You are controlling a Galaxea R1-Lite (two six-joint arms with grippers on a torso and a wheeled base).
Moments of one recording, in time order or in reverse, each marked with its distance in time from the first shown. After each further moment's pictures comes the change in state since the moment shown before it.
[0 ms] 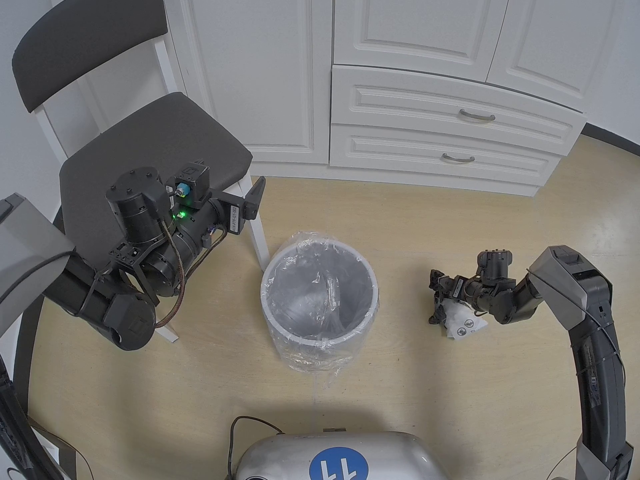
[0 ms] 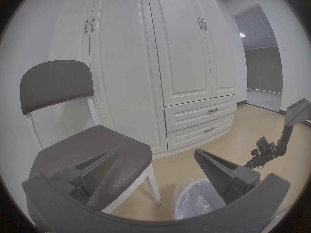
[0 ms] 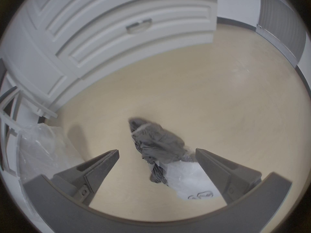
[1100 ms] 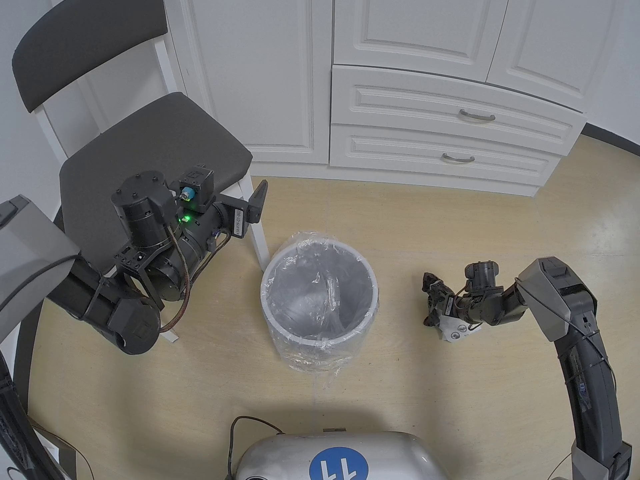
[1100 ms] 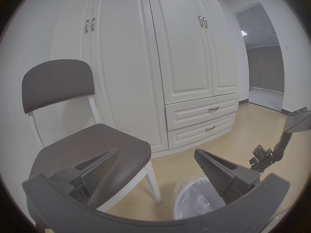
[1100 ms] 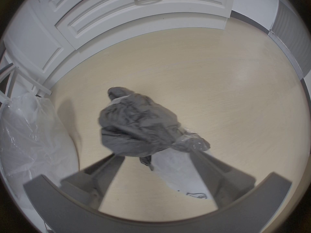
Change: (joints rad) left arm -0.017 0.010 0.006 -0.006 0.041 0.003; right arm 0.011 0.124 -0.200 0.271 0.010 -0.068
